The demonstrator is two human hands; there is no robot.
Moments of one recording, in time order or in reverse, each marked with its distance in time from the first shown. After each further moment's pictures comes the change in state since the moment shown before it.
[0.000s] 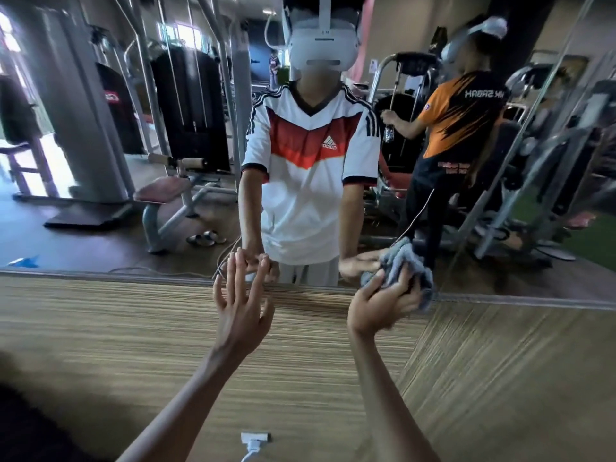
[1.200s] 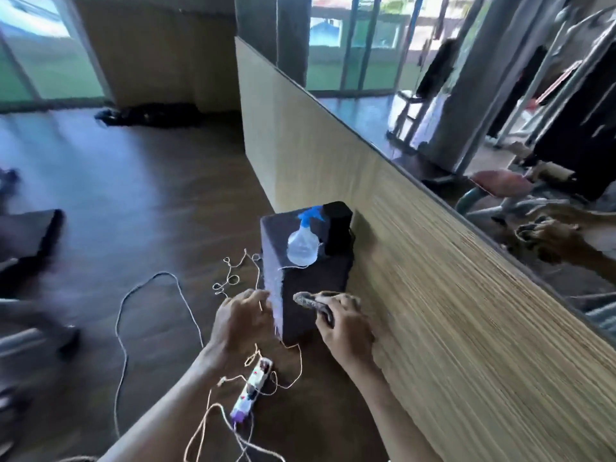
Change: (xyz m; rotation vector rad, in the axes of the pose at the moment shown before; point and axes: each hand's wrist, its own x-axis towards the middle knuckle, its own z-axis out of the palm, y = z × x) left_hand -0.345 -0.201 -0.352 0.447 0.044 -1.078; right_hand -0.438 -0.268 -0.126 0.730 -1.716 -0.778
